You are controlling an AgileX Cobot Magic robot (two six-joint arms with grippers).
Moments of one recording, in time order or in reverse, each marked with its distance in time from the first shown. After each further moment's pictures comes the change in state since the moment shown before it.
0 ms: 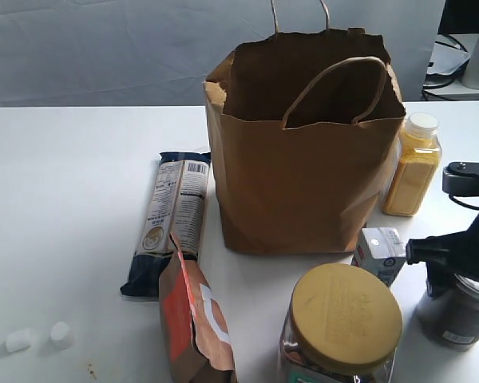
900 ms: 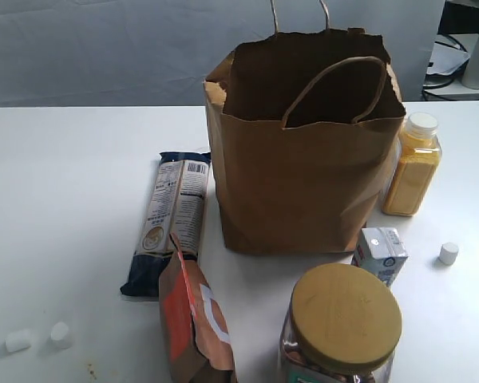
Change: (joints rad) left arm 0.000 0.000 0.000 0.000 0.000 0.000; right arm 0.022 -0.562 -0.065 -0.210 -0.732 0.169
